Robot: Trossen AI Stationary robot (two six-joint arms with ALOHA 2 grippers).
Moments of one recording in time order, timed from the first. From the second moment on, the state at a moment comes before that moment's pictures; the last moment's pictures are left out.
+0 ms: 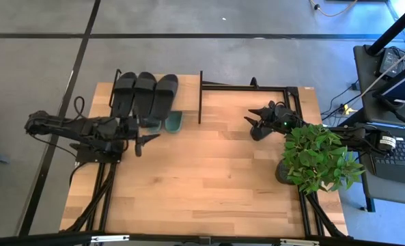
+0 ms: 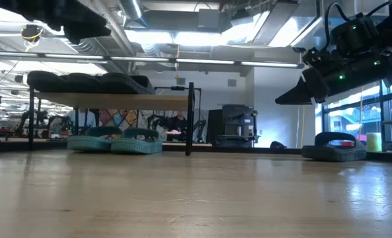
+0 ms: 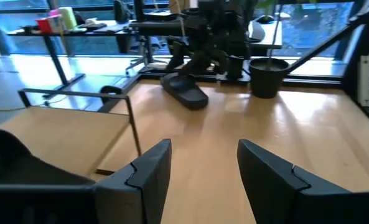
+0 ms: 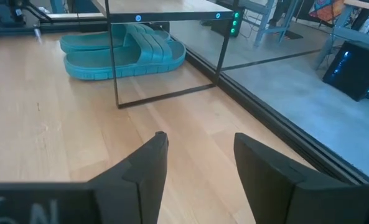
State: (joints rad) left arm -0.14 0.47 0.45 -0.19 -0.38 -0.05; right arm -0.43 0.90 0.15 0.50 0.11 -0.08
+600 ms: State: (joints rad) left arm -0.19 0.30 0.33 -0.18 -0.42 -0.06; right arm -0.43 0.90 0.15 0.50 0.11 -0.06
